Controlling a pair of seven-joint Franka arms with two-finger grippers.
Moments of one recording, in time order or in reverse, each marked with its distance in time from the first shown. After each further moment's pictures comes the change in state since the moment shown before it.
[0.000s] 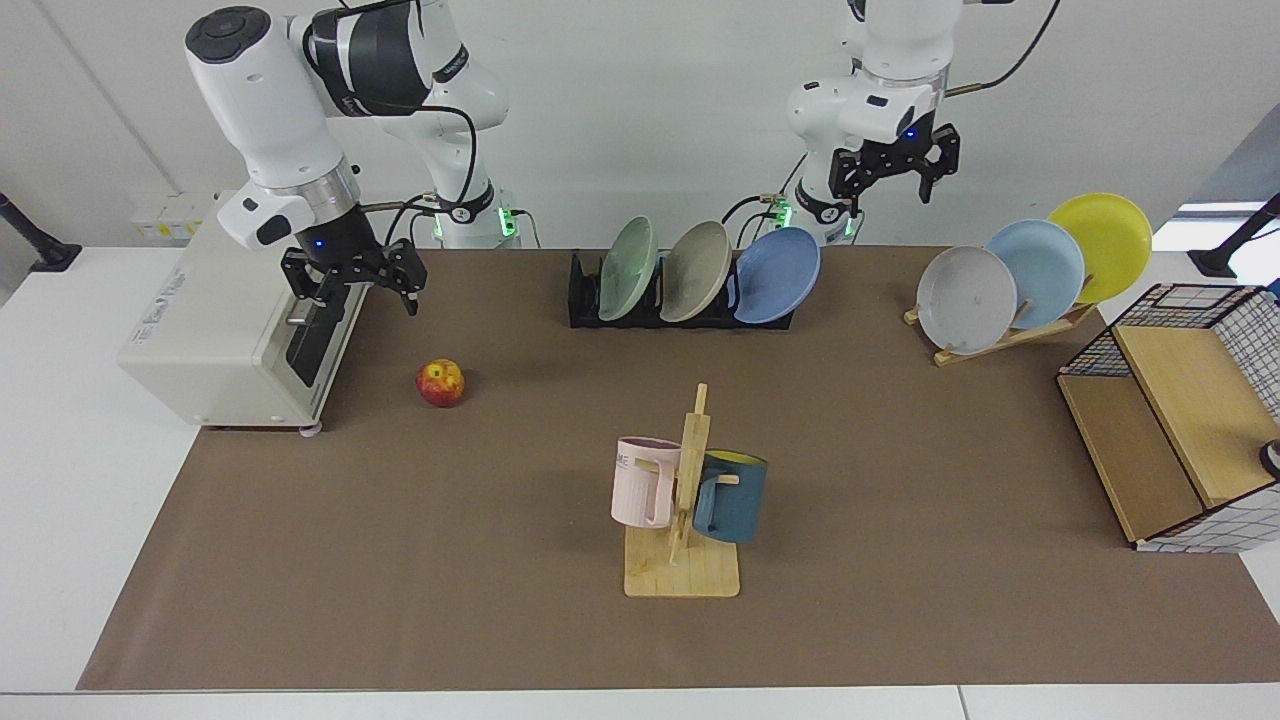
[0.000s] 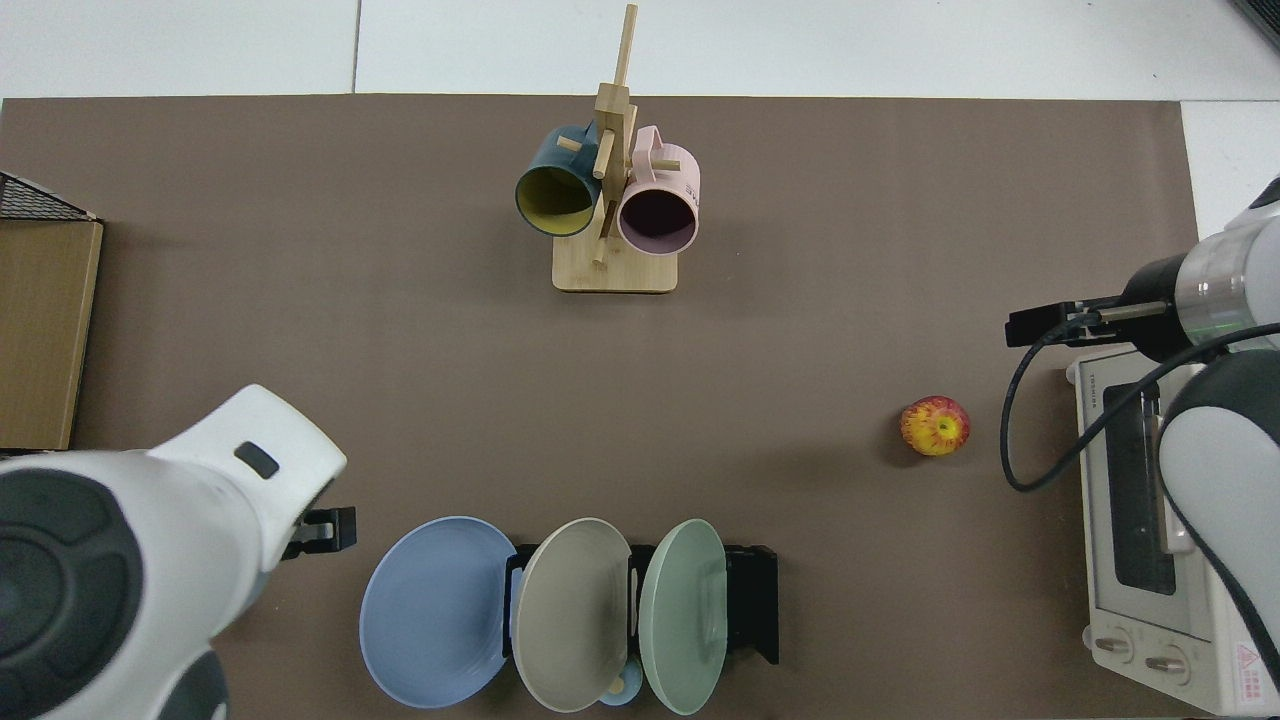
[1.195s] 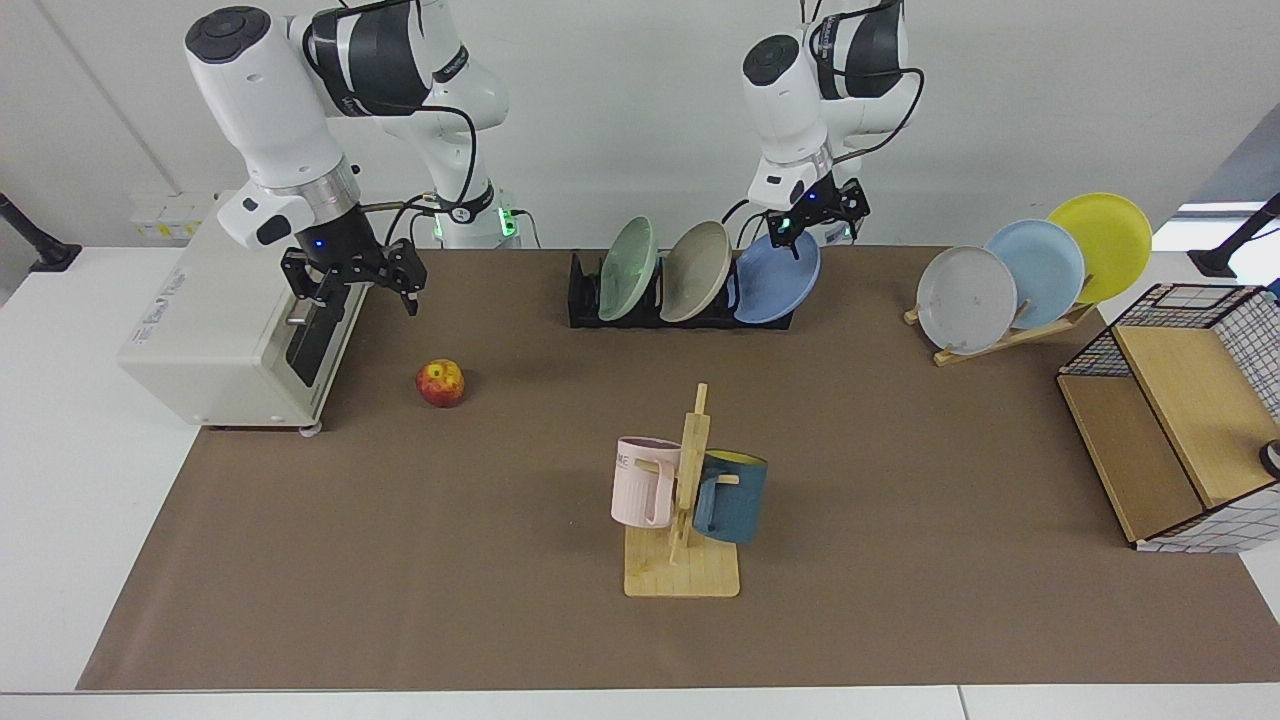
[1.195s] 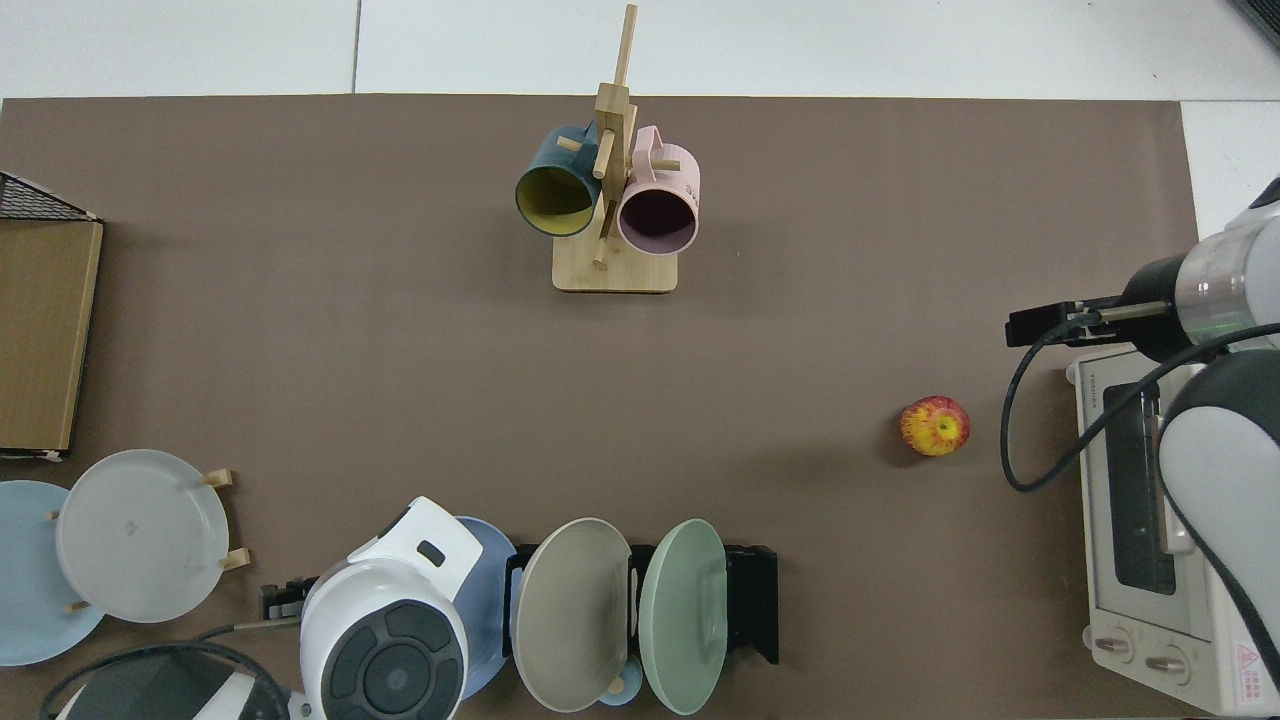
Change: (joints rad) left arm -0.062 -0.118 -0.121 -0.454 0.011 0.304 -0.177; right arm 0.000 0.000 0.000 0.000 0.000 0.000 0.000
